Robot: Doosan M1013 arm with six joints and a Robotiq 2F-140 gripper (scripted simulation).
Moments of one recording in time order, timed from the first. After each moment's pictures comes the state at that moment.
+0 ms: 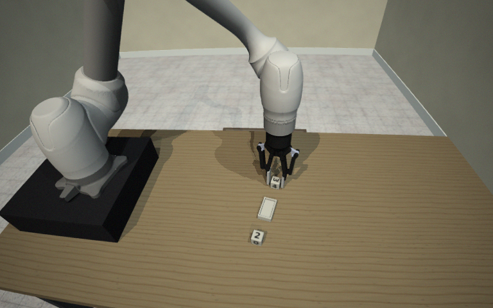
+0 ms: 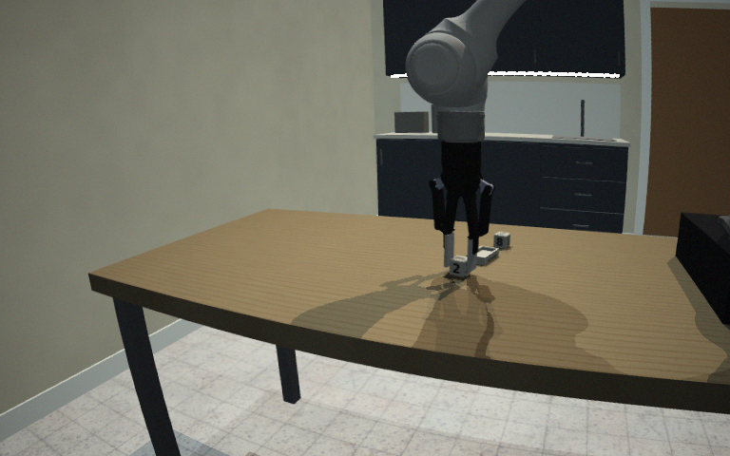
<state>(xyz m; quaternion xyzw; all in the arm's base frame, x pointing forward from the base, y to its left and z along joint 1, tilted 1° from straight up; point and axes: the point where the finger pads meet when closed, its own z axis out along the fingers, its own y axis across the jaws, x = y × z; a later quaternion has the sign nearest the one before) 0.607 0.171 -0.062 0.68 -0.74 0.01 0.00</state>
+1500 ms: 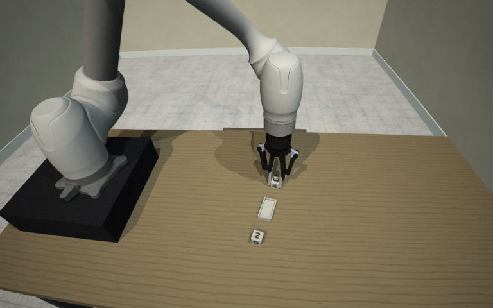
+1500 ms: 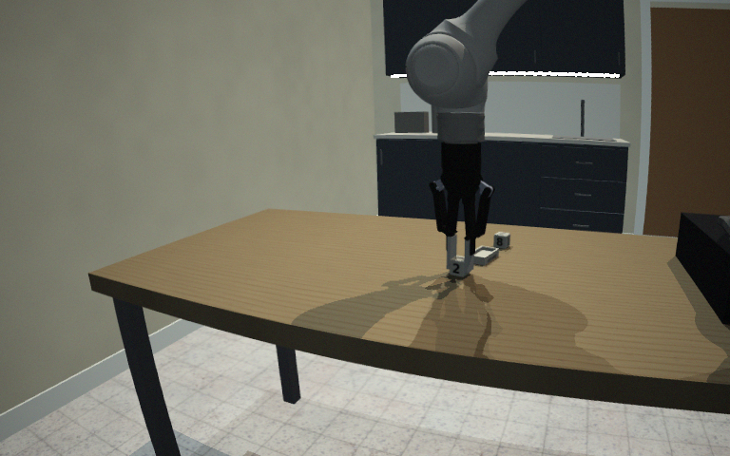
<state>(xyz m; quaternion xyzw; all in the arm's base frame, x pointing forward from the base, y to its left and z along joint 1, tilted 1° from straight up) 0.607 0.171 -0.064 0.68 -0.74 0.01 0.00</state>
